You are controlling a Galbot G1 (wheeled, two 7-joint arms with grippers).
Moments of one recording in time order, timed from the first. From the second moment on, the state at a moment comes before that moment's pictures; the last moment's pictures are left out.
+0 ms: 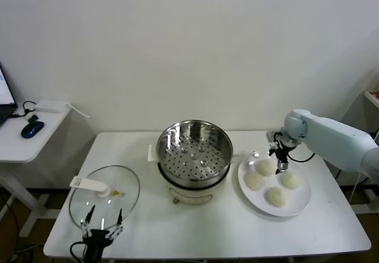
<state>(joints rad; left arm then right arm) 1.66 -1.52 -0.73 -1.74 0.15 -0.36 0.06 0.25 0.91 -1.25 0.84 0.16 -0.15 -1.04</state>
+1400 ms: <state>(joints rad) 1.66 -1.52 -0.73 -1.73 0.16 -0.37 0.06 0.29 0.93 -1.25 0.80 0.20 -0.10 -1.08</state>
